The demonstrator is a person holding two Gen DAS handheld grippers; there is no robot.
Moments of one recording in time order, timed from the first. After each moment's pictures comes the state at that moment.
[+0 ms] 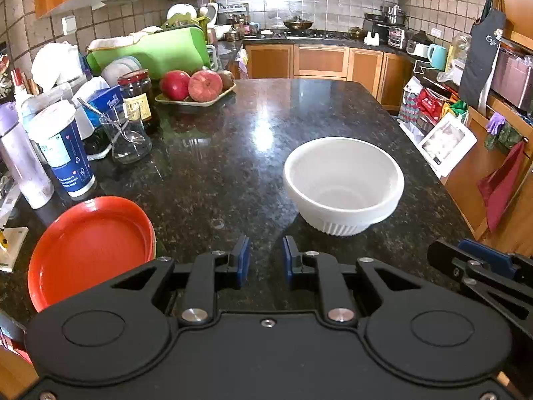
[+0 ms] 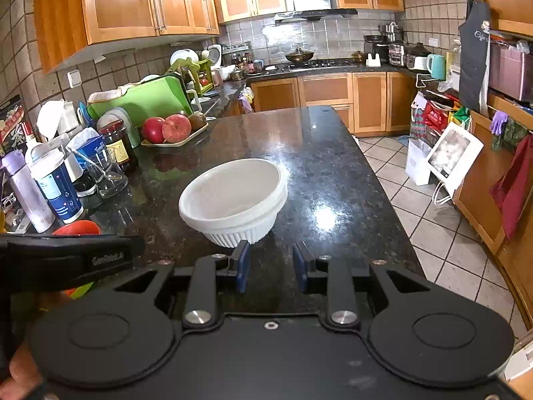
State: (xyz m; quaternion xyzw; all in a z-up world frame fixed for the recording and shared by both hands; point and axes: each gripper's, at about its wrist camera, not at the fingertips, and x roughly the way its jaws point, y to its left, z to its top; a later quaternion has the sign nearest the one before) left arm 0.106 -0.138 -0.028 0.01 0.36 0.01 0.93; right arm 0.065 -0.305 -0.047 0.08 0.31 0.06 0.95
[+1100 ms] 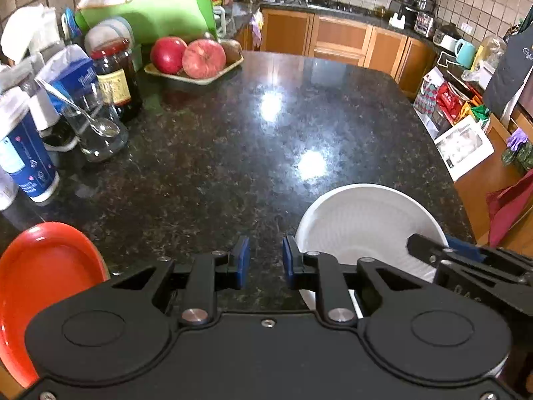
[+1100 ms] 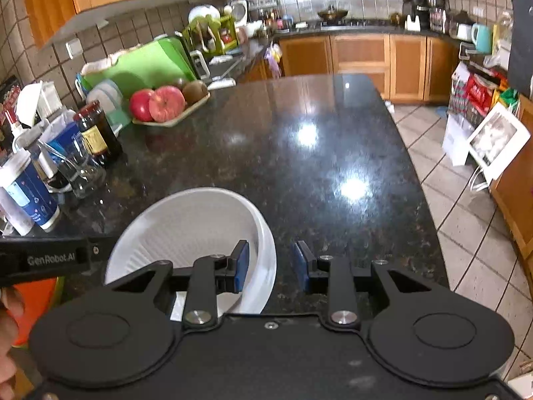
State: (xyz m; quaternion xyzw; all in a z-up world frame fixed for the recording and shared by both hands) left arm 0.215 -0.130 -0.038 -0.05 0.43 0.03 0.90; right arm 0.232 -0.320 -0.083 0.08 0.39 0.13 0.91
